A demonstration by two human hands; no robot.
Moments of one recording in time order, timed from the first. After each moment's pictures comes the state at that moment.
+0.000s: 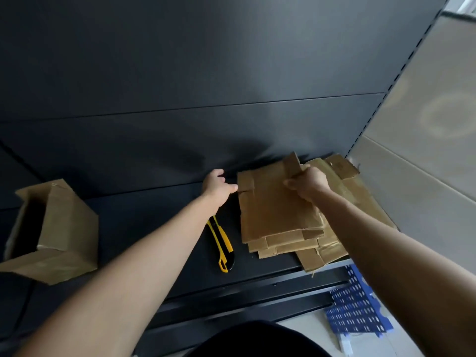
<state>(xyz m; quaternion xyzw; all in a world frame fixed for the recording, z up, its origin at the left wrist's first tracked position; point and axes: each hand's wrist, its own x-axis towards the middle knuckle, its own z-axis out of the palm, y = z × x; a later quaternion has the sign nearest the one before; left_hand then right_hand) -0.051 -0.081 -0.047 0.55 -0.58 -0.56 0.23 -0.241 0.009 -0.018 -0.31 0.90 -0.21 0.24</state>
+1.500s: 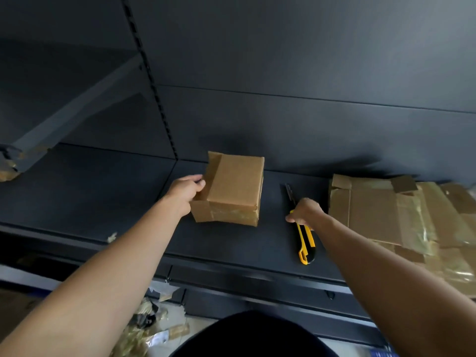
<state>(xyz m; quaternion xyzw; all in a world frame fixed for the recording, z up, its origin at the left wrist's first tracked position) 0.219 -0.090 -0.053 0.68 -0.33 -0.56 0.34 -0.050 -0.045 -0.078 -0.49 0.82 0.06 0.29</state>
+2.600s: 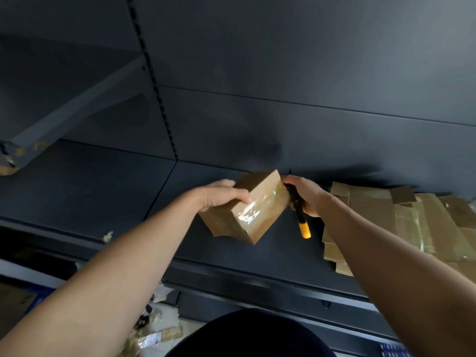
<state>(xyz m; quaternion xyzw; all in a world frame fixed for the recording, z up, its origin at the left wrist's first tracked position) 0.169 -0.083 -0.024 0.55 -0.60 -0.57 0.06 -0.063 -0.079 -0.053 -0.31 0.68 -0.32 0.59</state>
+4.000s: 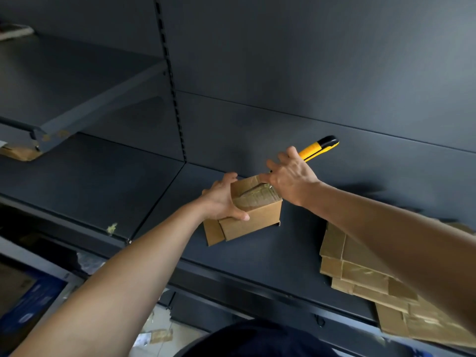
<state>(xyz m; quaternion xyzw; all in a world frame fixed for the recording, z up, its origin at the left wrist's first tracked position) 0.171 -0.067 -0.037 0.61 -0.70 -0.37 0.10 -0.019 -0.076 0.027 -0.84 0.43 0.20 -0.27</state>
